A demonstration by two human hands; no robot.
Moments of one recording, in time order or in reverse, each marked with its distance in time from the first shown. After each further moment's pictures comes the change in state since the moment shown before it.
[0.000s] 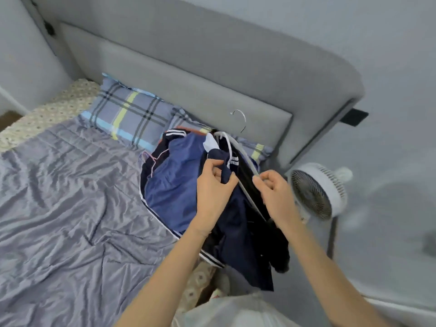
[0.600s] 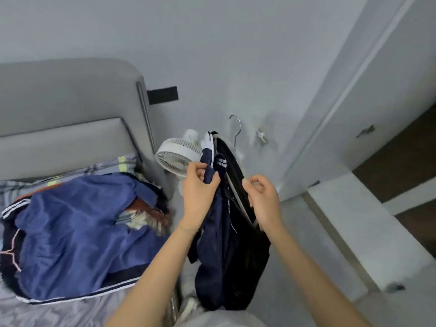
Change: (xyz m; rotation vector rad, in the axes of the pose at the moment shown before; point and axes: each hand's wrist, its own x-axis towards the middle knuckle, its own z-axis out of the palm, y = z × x) left_hand -0.238 0.102 0.155 -0.105 -0.695 0.264; right_hand -0.271 0.083 -0.194 0.231 0.846 0.212
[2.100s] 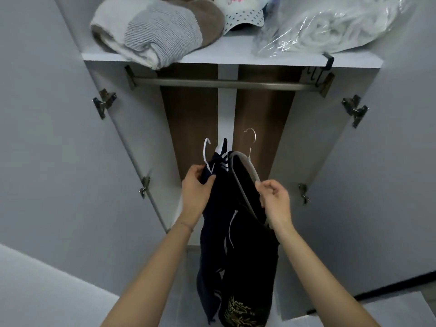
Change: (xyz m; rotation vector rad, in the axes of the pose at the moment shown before) left_hand -0.074 0.240 0.664 -0.217 -1.164 0.365; right_hand 0.106 0.077 -0.564 0.228 1.234 0.125
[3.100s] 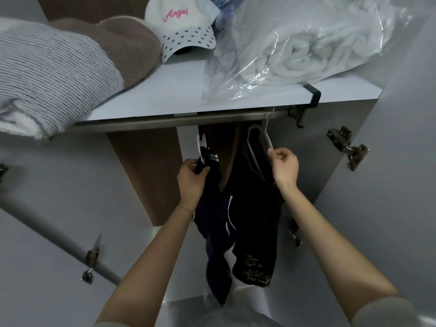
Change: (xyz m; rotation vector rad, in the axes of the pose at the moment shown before) left_hand 0.232 -0.002 0.164 -0.030 -0.092 0.040; right_hand 0.313 -0.018 -0.045 -0.203 0.435 -0.135
